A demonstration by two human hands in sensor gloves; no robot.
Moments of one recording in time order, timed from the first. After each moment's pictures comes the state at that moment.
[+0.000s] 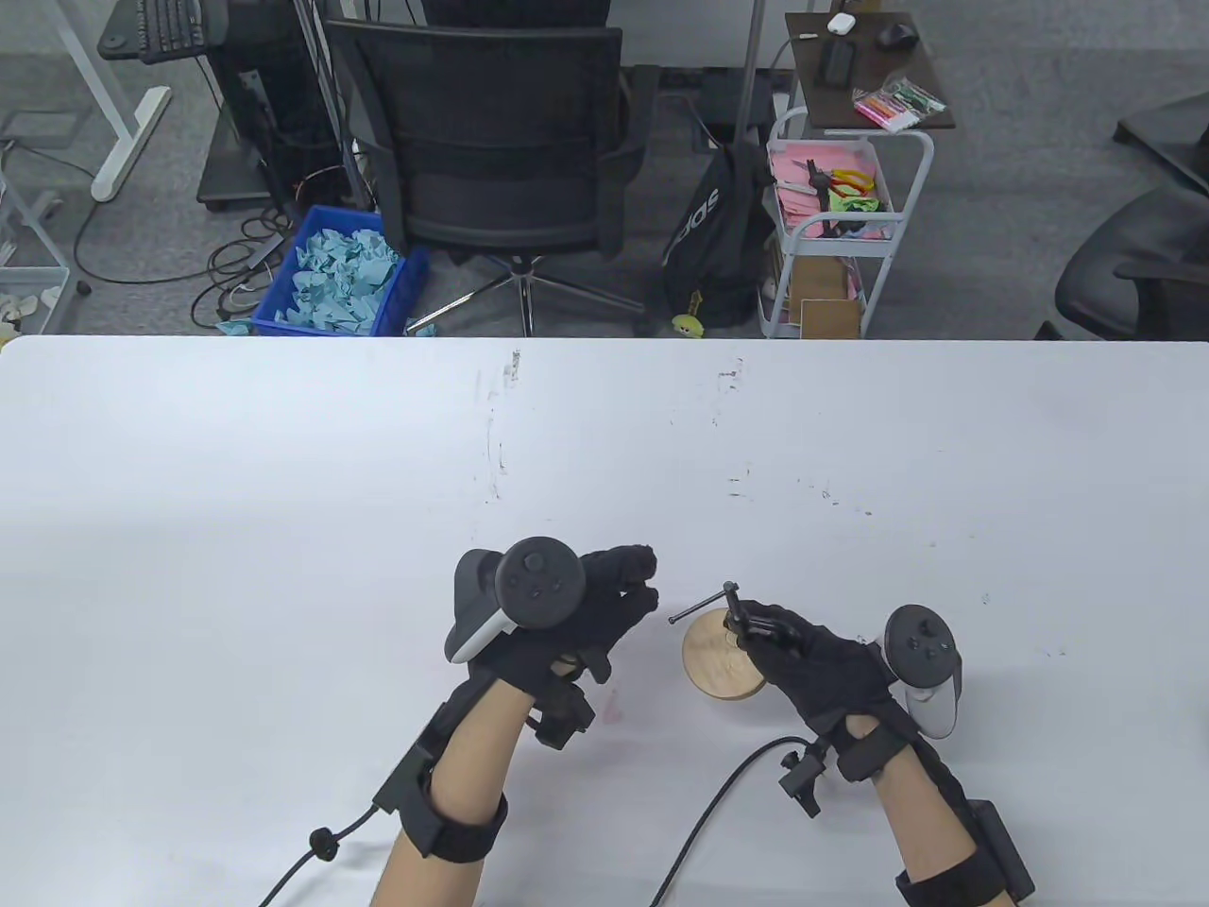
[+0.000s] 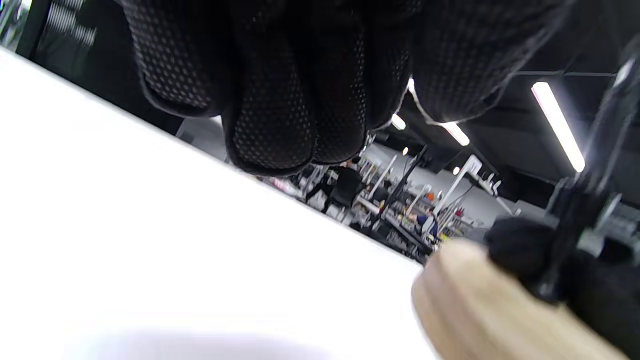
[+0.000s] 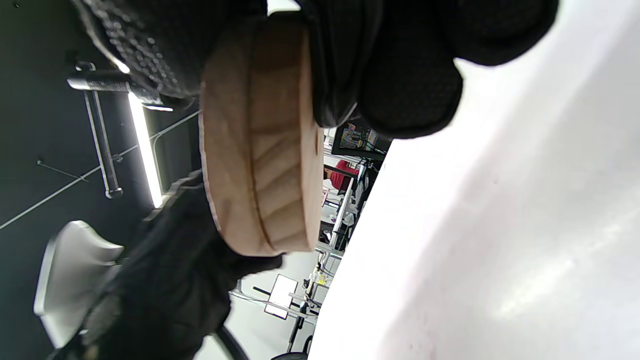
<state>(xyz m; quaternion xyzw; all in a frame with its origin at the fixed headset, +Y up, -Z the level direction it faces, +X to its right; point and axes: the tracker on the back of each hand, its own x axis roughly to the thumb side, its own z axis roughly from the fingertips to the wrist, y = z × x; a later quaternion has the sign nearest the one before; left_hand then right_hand) -0.089 -0.676 -0.320 -0.04 -0.20 0.30 0.93 0.210 -0.753 -0.292 0.16 0.06 0.77 0.61</state>
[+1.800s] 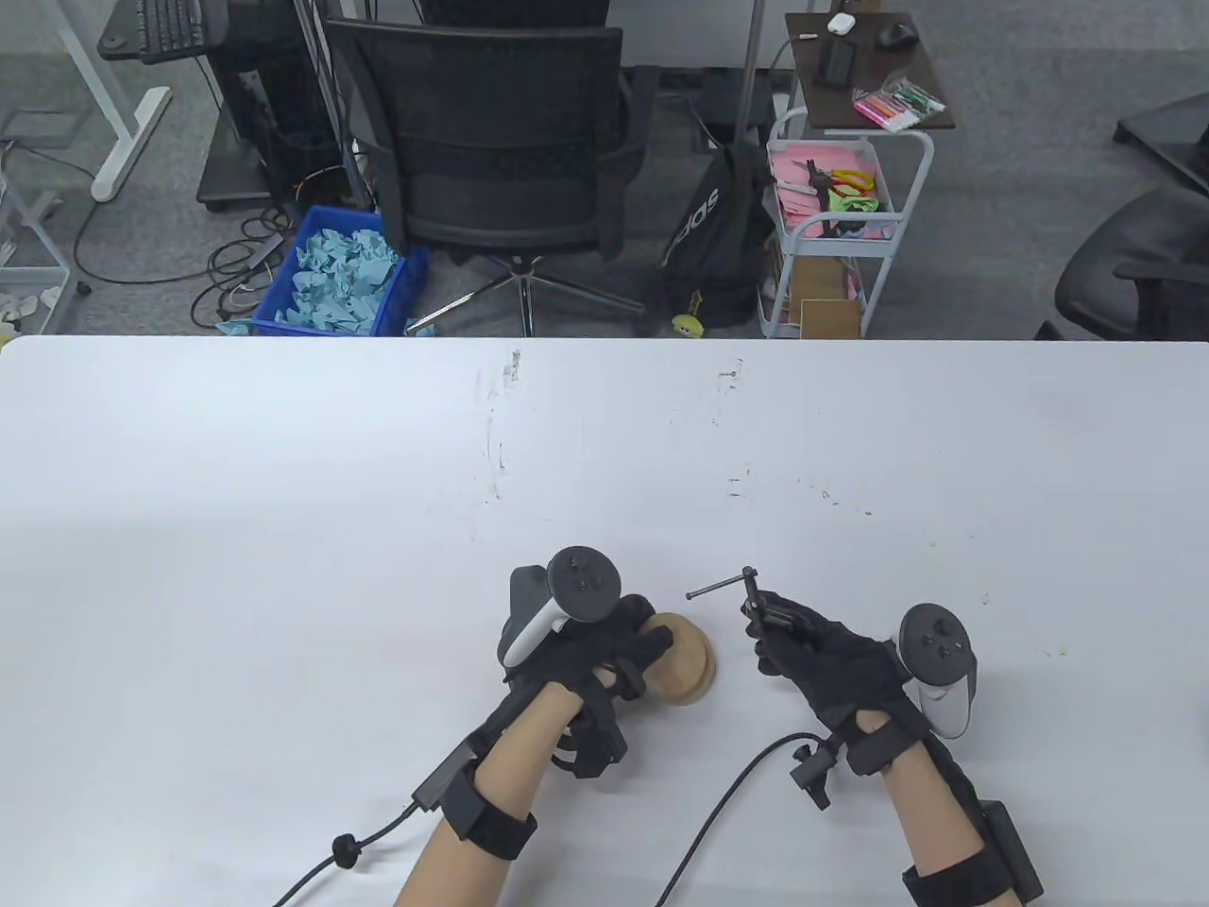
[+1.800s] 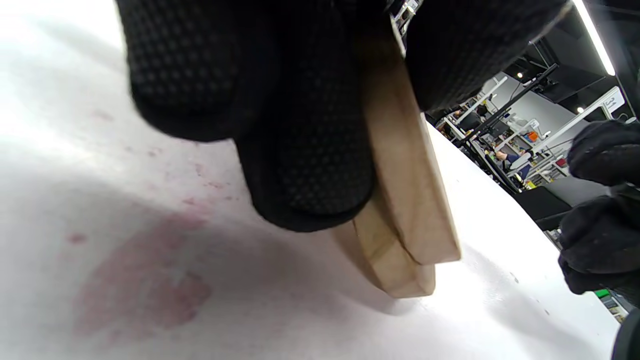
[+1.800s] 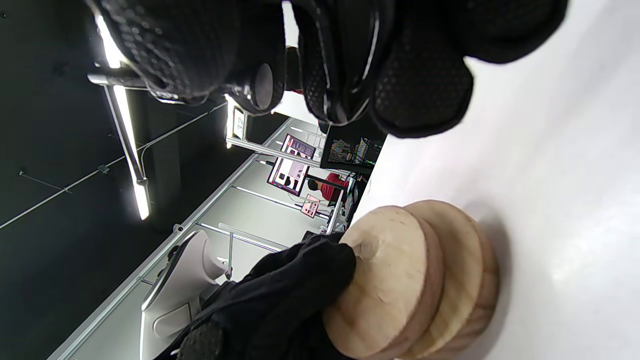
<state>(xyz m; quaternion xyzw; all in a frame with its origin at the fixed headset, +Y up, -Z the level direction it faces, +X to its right) -0.066 -0.753 -0.332 -0.21 -0.10 0.30 0.92 0.224 -0.755 -0.295 0.14 0.06 0.78 0.61</state>
